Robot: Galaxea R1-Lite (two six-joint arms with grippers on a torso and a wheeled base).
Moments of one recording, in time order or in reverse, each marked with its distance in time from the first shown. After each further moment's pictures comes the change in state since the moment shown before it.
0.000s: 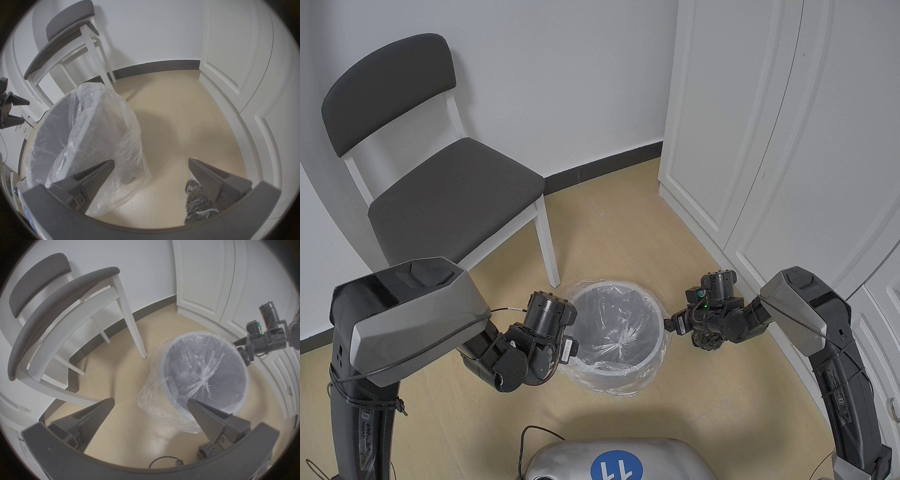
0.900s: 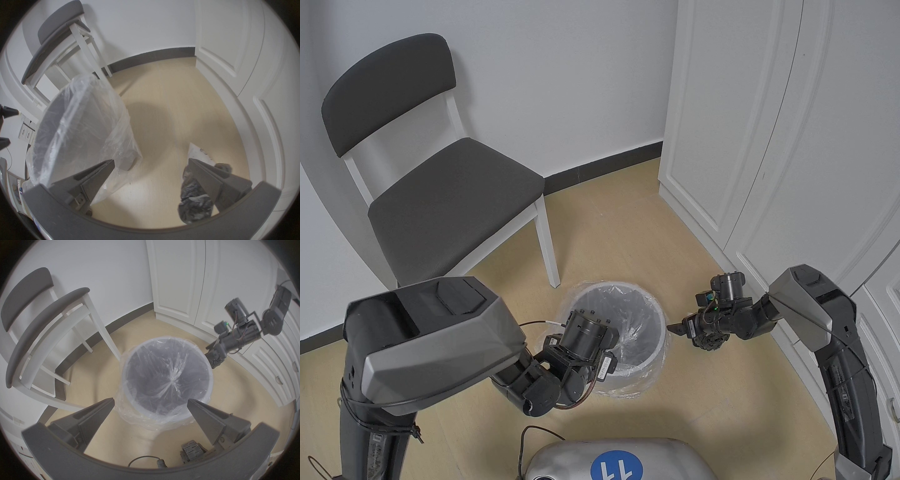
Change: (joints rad) left arm -0.155 0.010 -0.010 -0.032 -0.005 0.007; right arm -0.050 0.000 -0.001 0.103 0.043 0.018
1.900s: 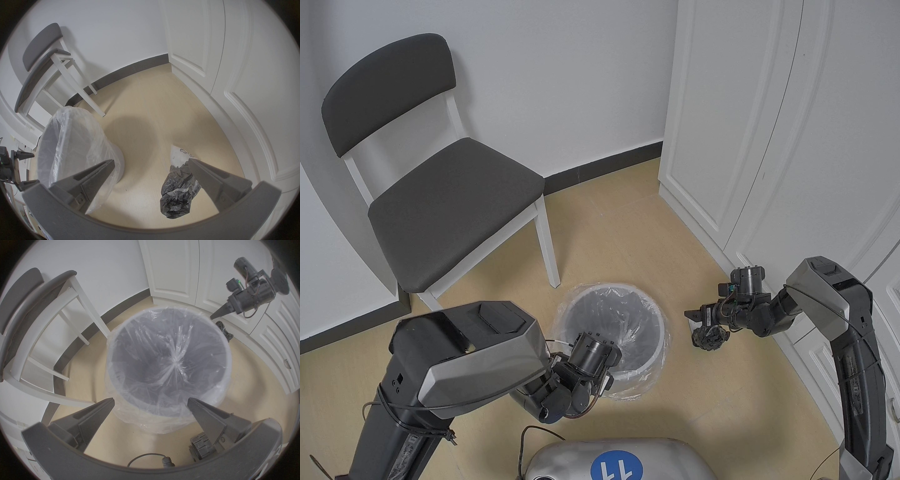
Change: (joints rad) left arm 0.013 0.180 -0.085 0.008 0.012 0.035; right arm -0.068 -0.092 0.157 -0.150 -0.036 0.156
